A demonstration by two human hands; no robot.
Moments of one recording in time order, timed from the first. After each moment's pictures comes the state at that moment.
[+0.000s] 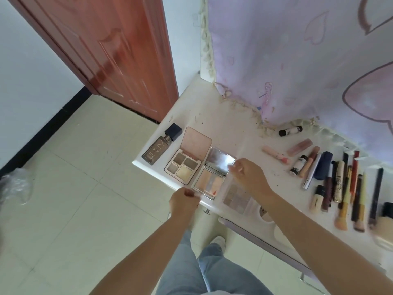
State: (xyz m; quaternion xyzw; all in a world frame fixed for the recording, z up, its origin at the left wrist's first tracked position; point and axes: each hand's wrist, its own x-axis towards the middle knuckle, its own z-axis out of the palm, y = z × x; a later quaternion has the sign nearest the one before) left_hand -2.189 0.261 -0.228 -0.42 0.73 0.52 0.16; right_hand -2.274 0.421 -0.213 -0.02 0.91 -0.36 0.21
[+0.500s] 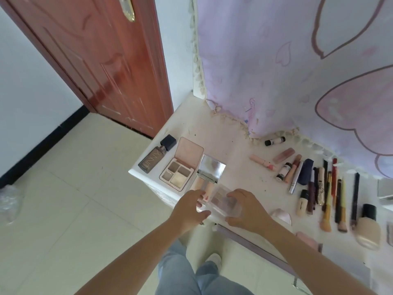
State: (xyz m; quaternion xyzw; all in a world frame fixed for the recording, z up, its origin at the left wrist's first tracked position) left_hand -2.181 0.268 -0.201 -0.06 0.88 0.42 0.21; right_hand -2.211 0.457 -0.207 -0.15 0.92 -0.27 0.24
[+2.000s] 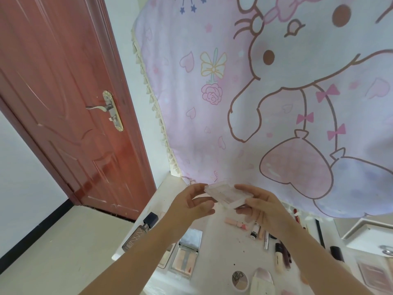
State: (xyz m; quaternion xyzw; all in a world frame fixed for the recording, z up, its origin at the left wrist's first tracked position) left_hand -2.239 0.308 -0.025 0.09 0.66 0.74 0.11; right_hand -2.248 0.518 -0.036 -0.10 0.54 -0.82 0.14
